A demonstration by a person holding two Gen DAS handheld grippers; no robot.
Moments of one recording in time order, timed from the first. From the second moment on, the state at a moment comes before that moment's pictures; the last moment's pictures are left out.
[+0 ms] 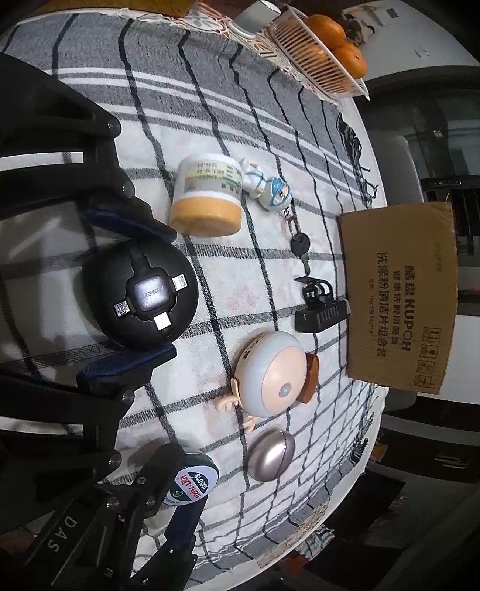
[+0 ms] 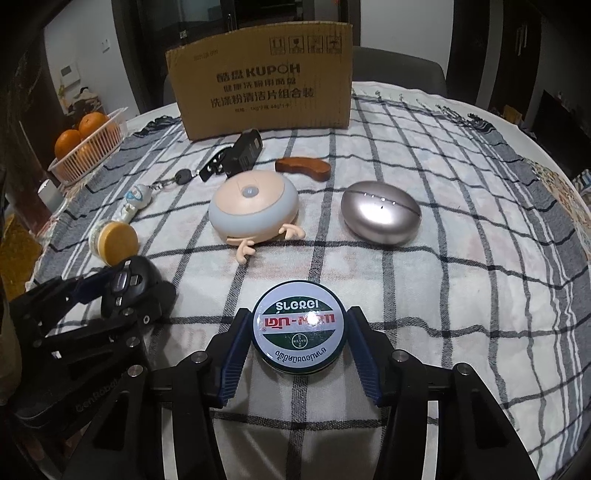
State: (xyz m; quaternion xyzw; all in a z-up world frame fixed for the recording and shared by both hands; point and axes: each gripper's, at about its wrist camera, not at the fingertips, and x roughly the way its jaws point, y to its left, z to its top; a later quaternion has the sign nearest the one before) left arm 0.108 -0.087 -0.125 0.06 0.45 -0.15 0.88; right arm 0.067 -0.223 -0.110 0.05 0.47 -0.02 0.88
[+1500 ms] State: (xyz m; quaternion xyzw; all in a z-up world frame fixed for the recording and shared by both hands) left arm 0.146 -0.057 0.037 0.02 0.29 -0.13 0.95; right arm 0.092 -0.221 0.039 0.09 0.30 -0.03 0.95
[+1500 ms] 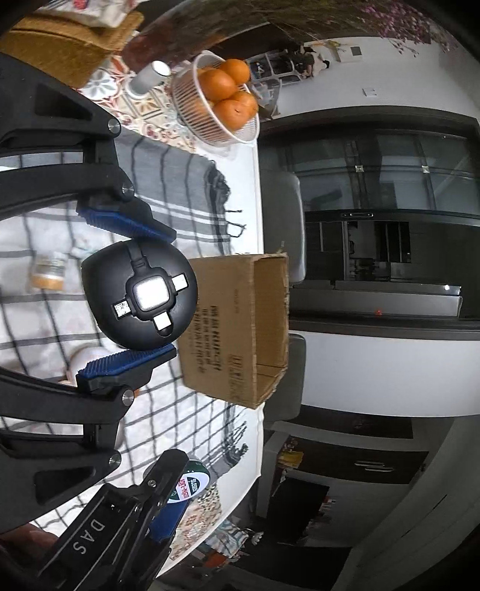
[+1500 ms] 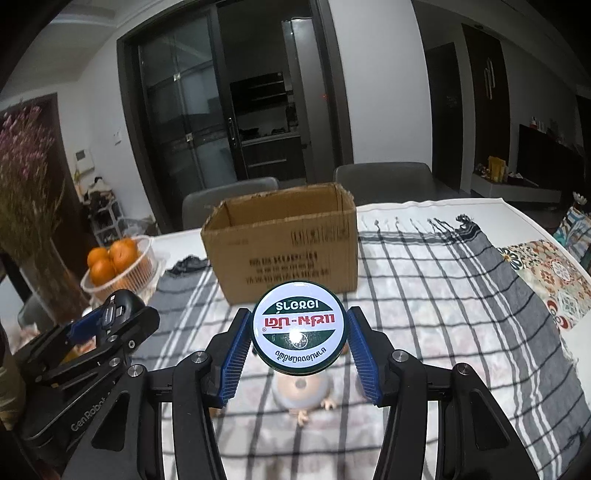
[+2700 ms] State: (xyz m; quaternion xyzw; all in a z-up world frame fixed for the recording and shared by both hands) left arm 0.327 -0.112 0.068 0.06 0.36 -0.12 0.92; right arm 0.312 -0.282 0.060 0.10 0.41 -0.01 0.91
